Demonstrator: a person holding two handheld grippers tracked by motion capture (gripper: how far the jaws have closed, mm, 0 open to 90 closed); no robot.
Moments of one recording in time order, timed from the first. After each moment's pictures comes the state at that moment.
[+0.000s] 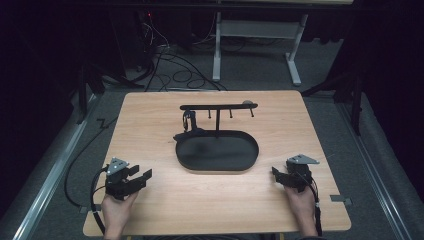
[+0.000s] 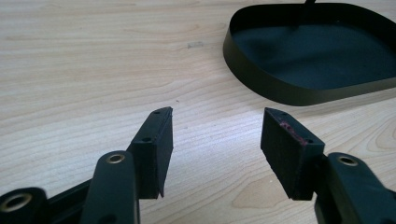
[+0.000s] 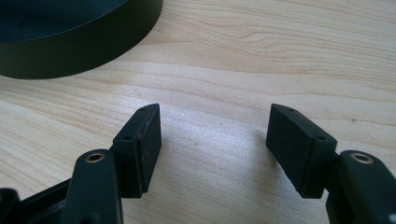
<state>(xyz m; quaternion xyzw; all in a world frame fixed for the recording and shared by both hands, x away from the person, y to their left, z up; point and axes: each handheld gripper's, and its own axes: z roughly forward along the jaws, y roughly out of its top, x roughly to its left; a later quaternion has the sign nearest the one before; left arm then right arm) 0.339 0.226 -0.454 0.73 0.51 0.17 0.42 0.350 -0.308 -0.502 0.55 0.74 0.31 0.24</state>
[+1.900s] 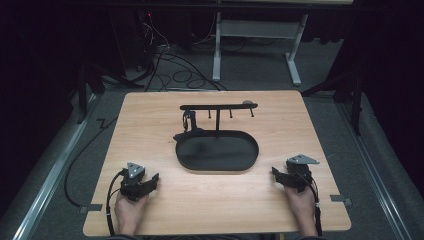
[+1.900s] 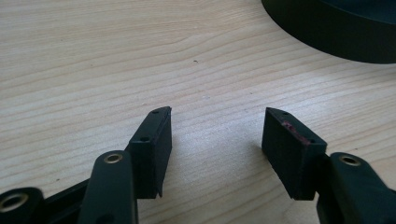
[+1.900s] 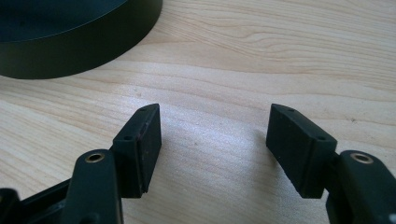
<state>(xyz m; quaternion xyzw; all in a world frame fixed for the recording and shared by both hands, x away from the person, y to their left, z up) 0.354 0.203 -0.507 0.75 0.52 0.22 0.35 0.350 -0.308 -0.502 0.55 0.74 0.31 0.24</state>
